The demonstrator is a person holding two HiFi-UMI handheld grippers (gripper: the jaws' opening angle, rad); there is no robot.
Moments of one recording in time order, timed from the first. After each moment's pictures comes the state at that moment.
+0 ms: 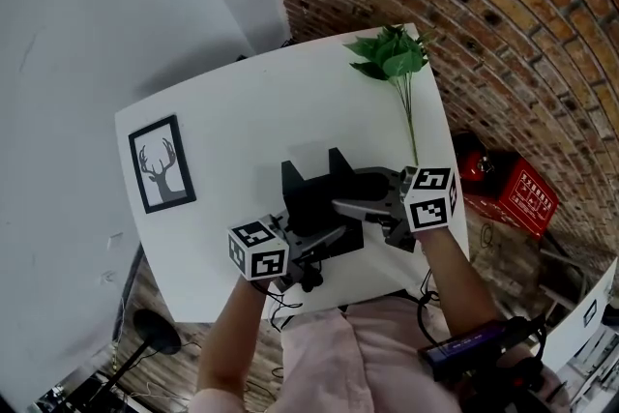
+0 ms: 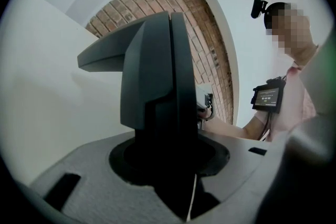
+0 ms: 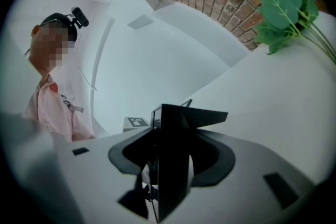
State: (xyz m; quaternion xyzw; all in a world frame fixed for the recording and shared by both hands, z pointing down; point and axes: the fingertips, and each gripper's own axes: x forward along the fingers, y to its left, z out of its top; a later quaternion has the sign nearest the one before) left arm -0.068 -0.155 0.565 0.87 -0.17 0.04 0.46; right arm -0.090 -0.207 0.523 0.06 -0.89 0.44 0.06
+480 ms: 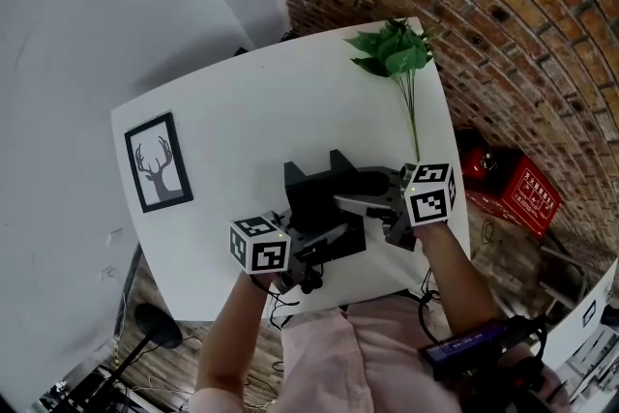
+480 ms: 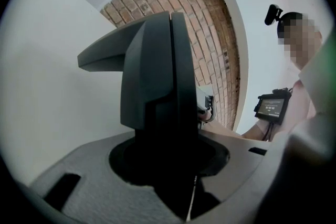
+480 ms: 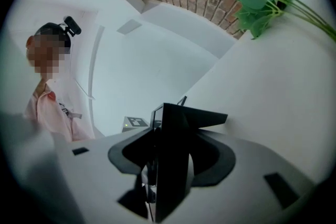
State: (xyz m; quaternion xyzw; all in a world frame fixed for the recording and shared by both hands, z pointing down) left arm -0.063 -0.156 0.582 0.83 -0.17 0.05 0.53; right arm -0.085 -0.213 0.548 0.06 -0.87 0.49 0.05
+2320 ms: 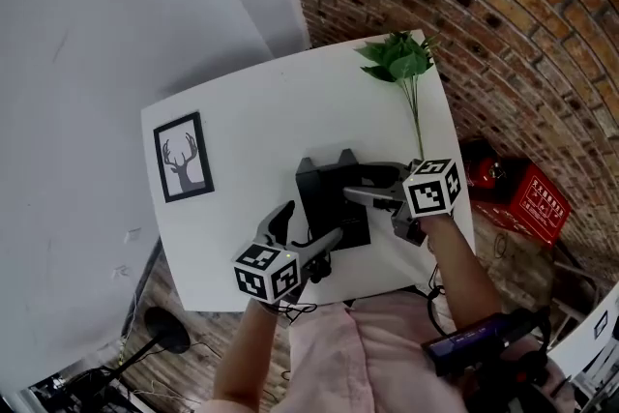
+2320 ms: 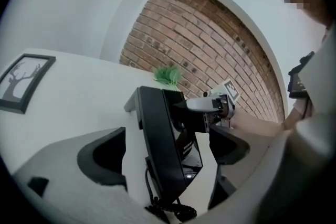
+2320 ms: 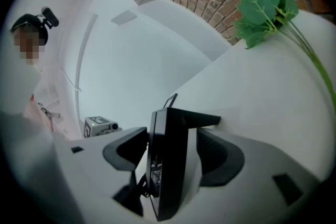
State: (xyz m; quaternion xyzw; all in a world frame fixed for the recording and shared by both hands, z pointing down) left arm -0.128 -0.148 0.553 0.81 -0.41 0.15 0.40; right arm -0.075 -0.211 0.550 0.11 -0.87 0.48 0.11
